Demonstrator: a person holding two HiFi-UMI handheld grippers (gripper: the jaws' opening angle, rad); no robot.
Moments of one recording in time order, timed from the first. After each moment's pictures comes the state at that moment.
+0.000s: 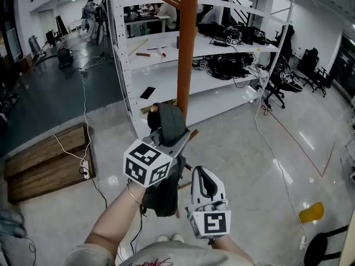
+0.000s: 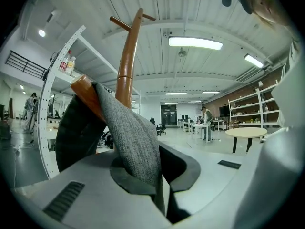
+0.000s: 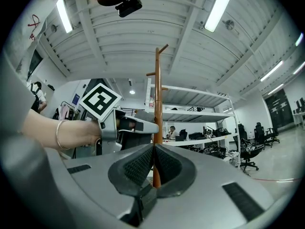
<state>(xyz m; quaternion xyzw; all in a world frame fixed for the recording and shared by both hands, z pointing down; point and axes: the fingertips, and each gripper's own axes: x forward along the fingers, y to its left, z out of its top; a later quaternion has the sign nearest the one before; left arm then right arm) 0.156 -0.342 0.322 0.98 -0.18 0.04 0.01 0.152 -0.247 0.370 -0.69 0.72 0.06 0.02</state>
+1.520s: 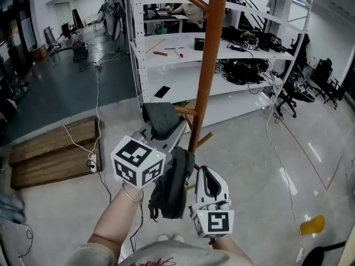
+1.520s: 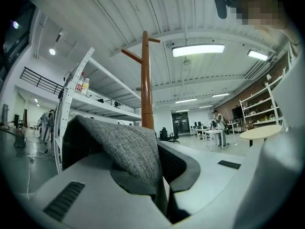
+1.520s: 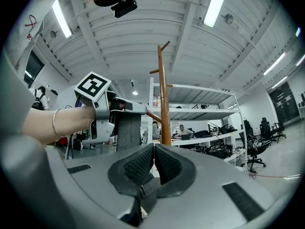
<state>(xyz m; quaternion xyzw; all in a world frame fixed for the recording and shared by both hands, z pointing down) 0.100 -0.355 0.265 0.97 -0.25 -0.02 -0.03 0.137 -0.263 0.371 -0.66 0.75 0.05 0.04</state>
